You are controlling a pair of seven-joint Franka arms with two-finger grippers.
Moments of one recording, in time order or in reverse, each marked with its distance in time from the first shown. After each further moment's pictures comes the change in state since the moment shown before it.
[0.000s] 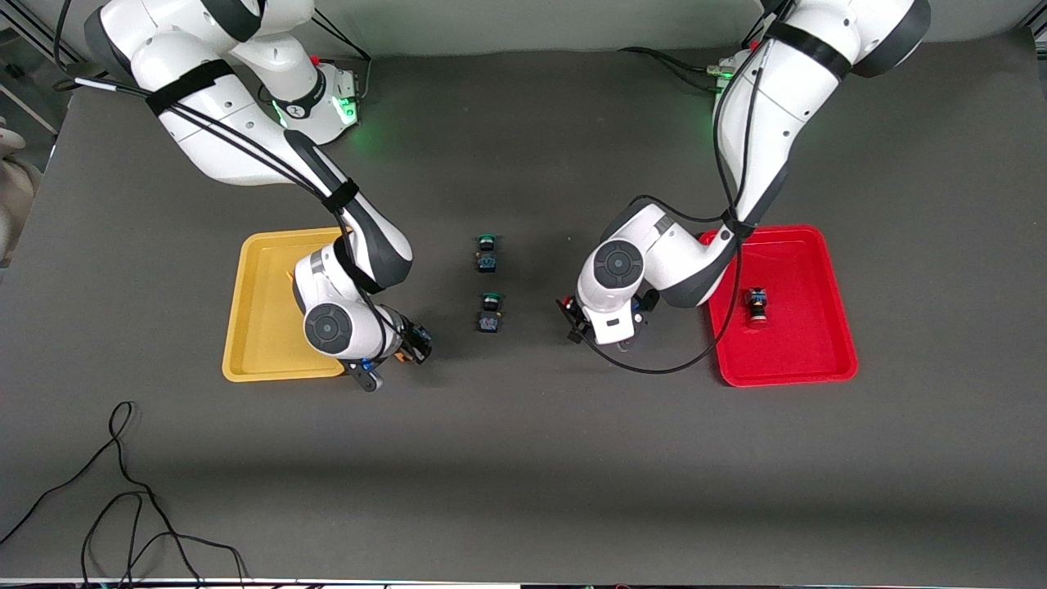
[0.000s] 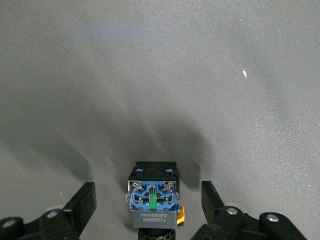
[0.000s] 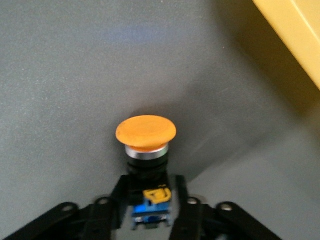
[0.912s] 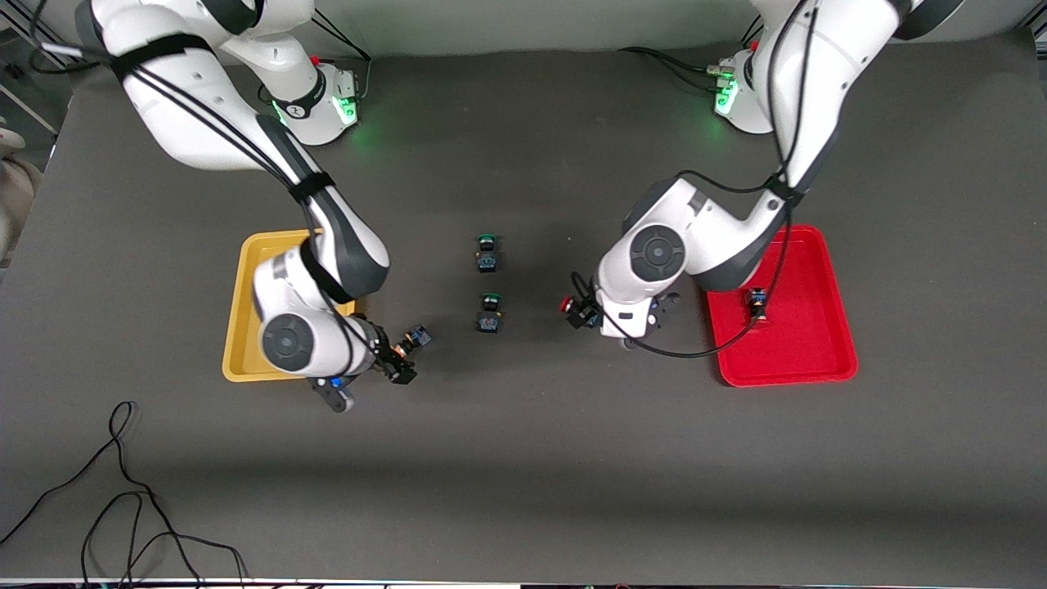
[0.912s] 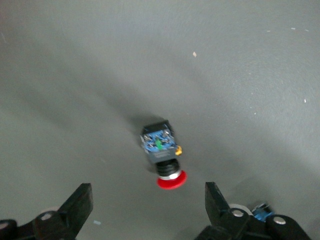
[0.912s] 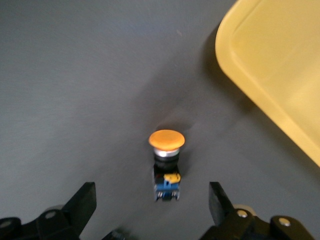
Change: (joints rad) left arm 0.116 -0.125 -0.110 -0.006 -0.139 -0.114 0.272; right arm 0.001 -0.014 -0.030 0.147 0.000 -0.162 -0.002
